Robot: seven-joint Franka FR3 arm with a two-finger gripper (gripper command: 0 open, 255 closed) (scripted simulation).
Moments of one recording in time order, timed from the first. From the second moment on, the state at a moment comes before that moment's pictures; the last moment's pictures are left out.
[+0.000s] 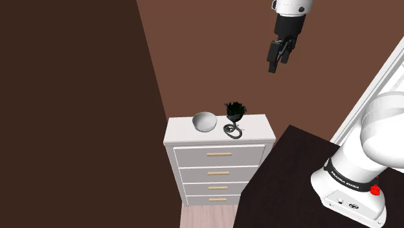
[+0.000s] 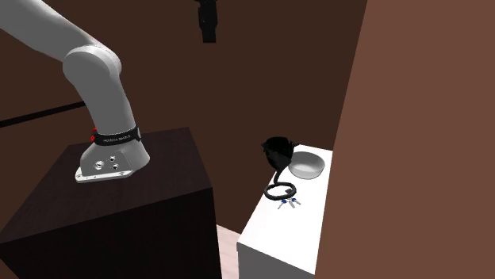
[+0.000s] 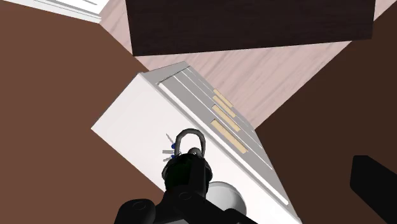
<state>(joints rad) 0.01 -0.74 -0.07 -2.43 -0.07 1.69 0.00</state>
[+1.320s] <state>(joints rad) 0.00 -0.16 -0.14 -2.46 -0.07 2.31 -0.02</state>
